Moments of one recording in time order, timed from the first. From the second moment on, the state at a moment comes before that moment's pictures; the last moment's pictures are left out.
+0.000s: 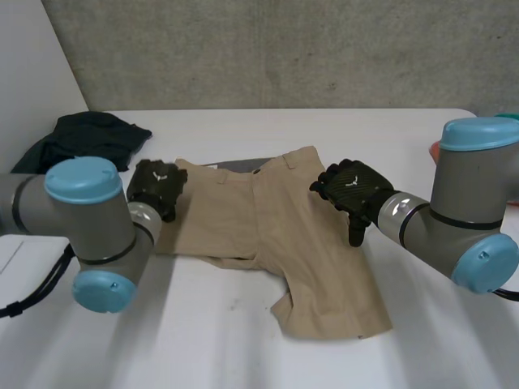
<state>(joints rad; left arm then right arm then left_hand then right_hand) 4.28 -2.18 -1.44 3.43 -1.67 3.62 1.95 -0.96 1.26 0.11 1.25 2.47 1.16 1.20 1.19 1.20 0.98 0.25 0.22 0.22 0.22 0.05</state>
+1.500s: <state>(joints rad) 4.19 -2.08 -1.36 3.49 -1.57 3.62 2.07 -1.34 1.45 0.61 1.19 2.59 1.14 1.20 1.20 1.20 1.00 1.09 1.19 1.20 1.20 1.02</state>
